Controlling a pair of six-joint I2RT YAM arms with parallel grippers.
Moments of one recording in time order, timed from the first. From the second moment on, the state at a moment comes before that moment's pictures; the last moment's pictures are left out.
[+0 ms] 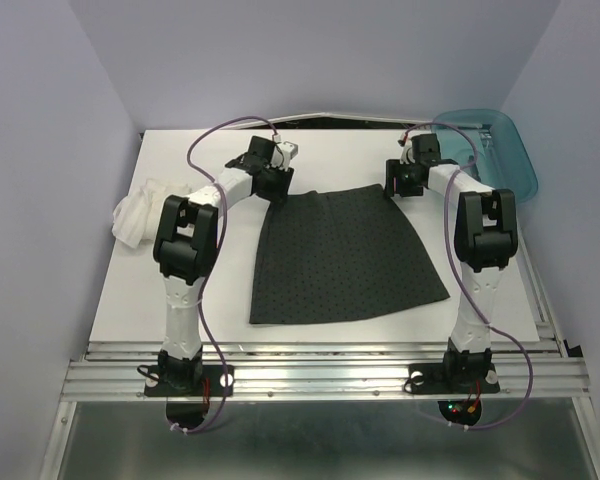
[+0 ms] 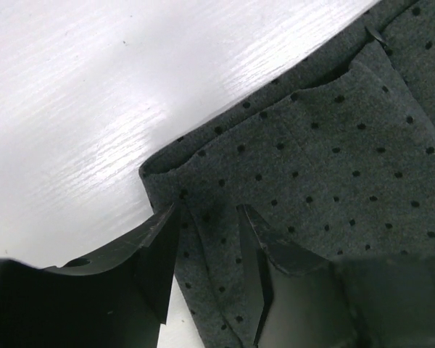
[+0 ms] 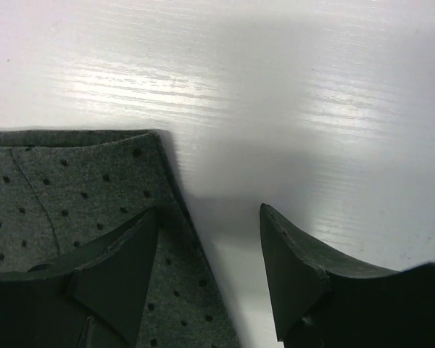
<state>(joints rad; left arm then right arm) -0.36 2.12 1.64 -0.41 0.19 0.05 0.08 2.18 1.64 -0.38 -0.18 0.06</state>
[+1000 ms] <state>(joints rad) -0.29 2.19 1.69 -0.42 0.01 0.09 0.08 2.22 1.68 -0.34 0.01 -0.02</state>
